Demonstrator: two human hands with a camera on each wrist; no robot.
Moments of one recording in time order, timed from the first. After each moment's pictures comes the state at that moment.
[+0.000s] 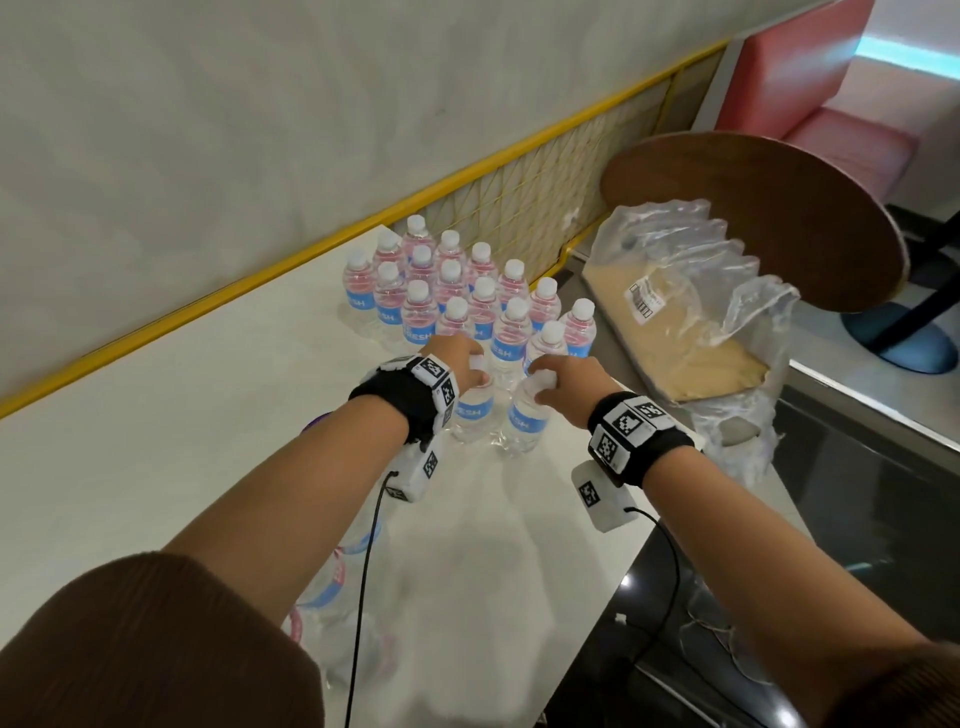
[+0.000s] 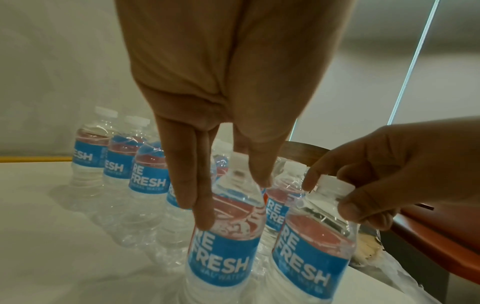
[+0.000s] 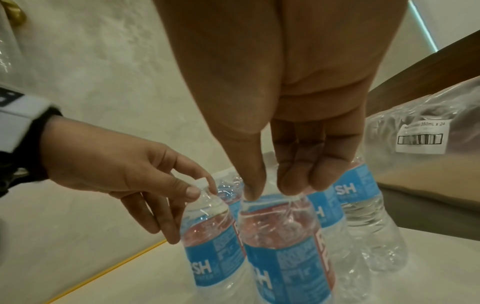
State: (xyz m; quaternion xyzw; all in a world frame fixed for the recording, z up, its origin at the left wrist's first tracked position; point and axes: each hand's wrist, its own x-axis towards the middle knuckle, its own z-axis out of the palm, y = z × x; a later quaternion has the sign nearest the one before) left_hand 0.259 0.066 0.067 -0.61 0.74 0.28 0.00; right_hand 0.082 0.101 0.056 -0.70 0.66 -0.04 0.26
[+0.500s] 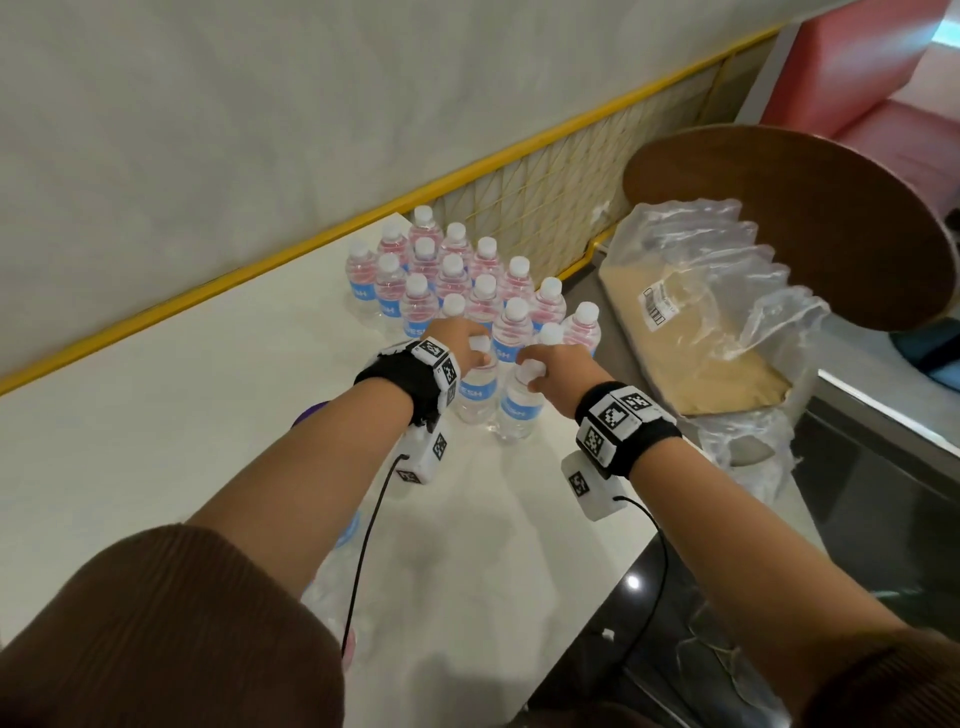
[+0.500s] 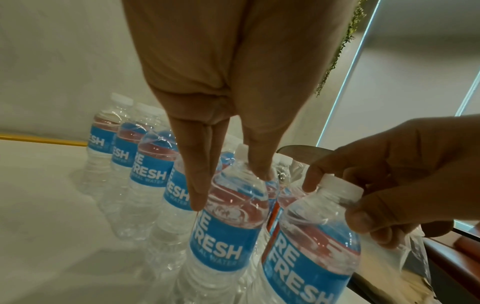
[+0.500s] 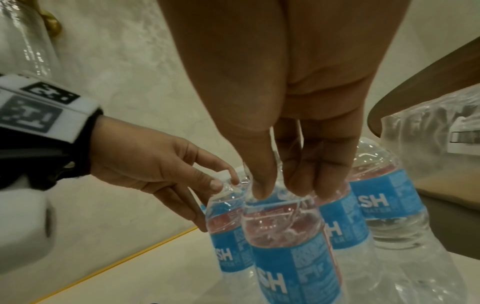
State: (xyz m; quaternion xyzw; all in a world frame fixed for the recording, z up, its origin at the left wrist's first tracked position) left_hand 0.241 0.044 0.063 -0.65 0.70 0.29 -0.05; right_hand 0.075 0.070 0.055 -0.75 0.61 -0.02 0.25
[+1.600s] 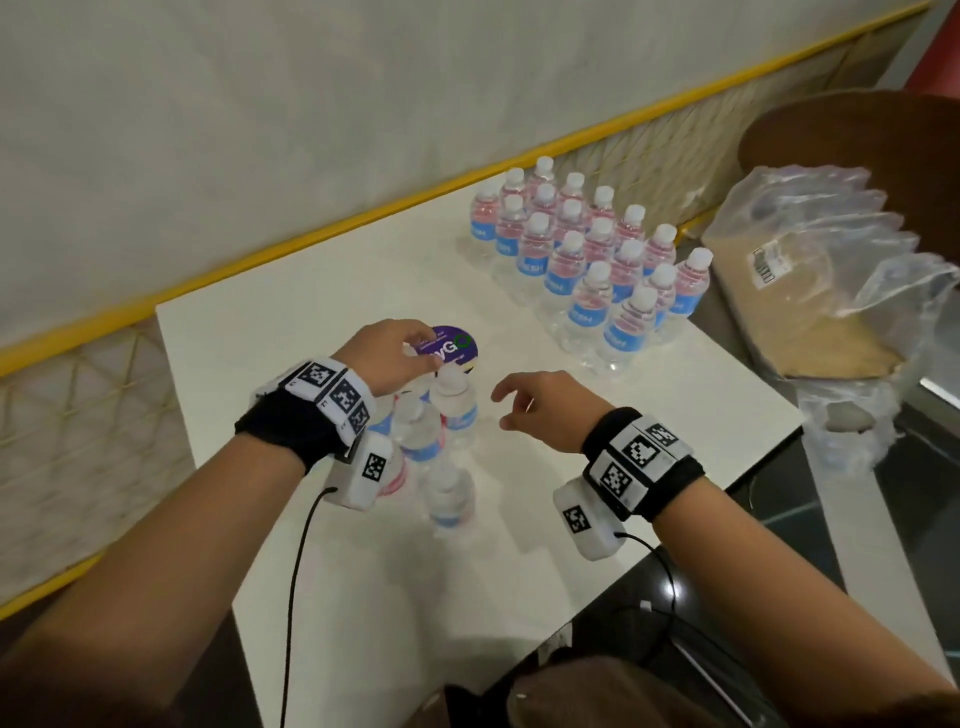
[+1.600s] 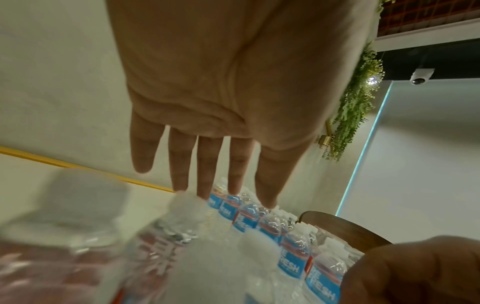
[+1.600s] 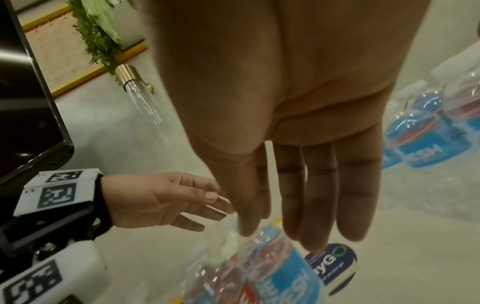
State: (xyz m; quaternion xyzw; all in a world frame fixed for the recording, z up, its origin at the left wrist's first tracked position) left_hand 0.415 0.232 0.074 -0.72 0.62 0.29 -0.11; right_hand 0.191 0.227 0.062 -0.81 0.47 0.01 0.35
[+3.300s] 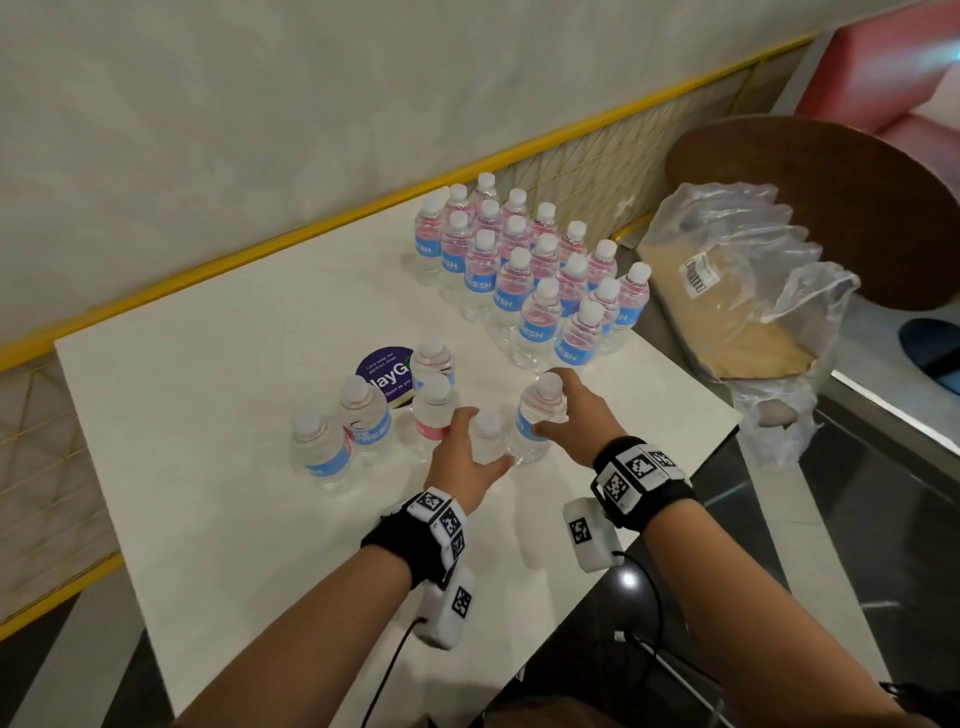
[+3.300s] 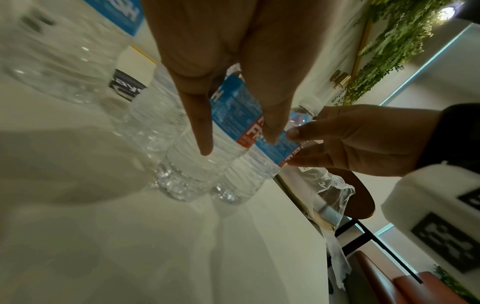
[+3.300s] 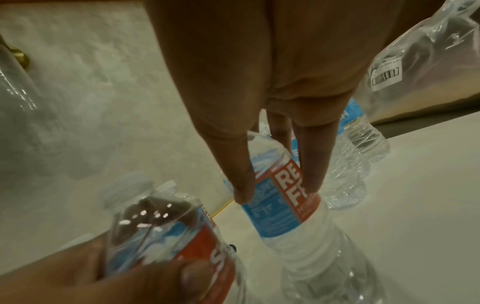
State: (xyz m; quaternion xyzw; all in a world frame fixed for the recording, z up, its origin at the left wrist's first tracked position) left_hand 0.290 0.258 -0.031 -0.65 0.52 0.43 -0.34; right_hand 0.132 0.201 0.016 -0.66 0.64 -0.15 0.37
